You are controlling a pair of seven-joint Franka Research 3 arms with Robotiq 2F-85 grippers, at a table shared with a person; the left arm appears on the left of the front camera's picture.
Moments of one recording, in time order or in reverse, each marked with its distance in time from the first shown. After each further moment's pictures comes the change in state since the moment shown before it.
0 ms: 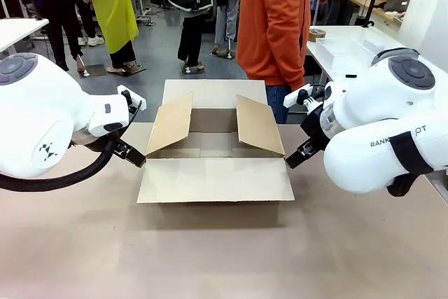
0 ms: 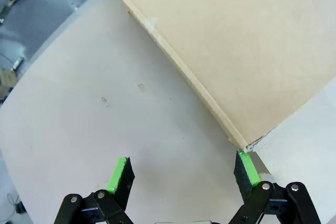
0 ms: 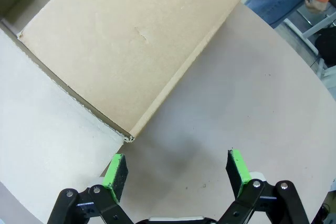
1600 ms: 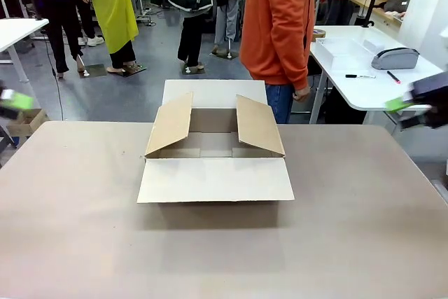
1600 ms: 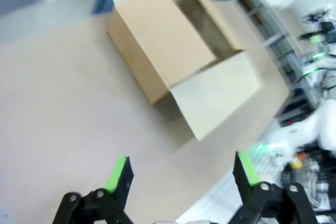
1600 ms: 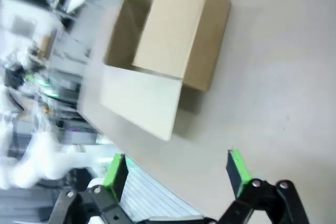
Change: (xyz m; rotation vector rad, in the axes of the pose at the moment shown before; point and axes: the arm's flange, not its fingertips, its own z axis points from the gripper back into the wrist) left arm -0.111 0.149 0.207 -0.602 -0.262 0.401; right arm -0.108 -0.166 0.184 0.657 -0.142 -0.712
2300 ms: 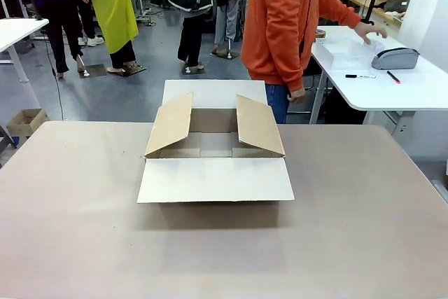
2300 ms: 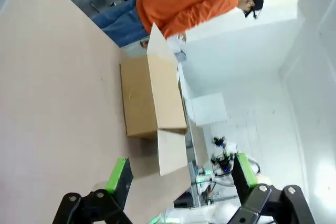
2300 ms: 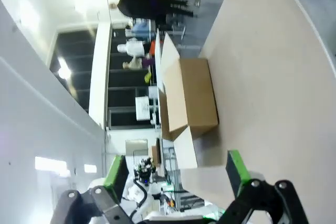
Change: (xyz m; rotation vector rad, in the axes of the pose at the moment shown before) left arm -0.123 0.157 0.068 -0.328 -0.435 0.594; right arm -0.109 -0.194 0.104 0.349 -0.400 -0.583
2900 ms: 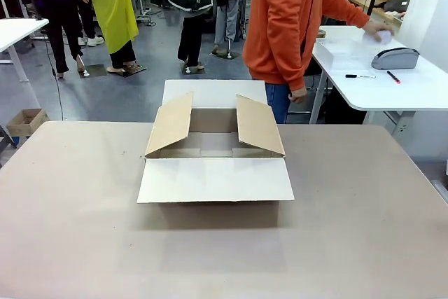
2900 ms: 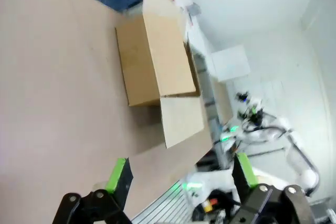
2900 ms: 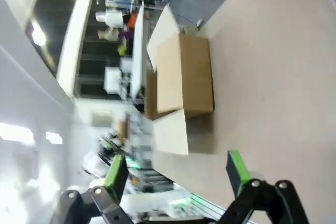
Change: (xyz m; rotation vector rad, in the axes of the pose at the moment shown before) left arm 0.003 -0.062 -0.065 0.127 0.250 -0.135; right arm -0.023 0.078 -0.063 -0.147 0.131 0.234
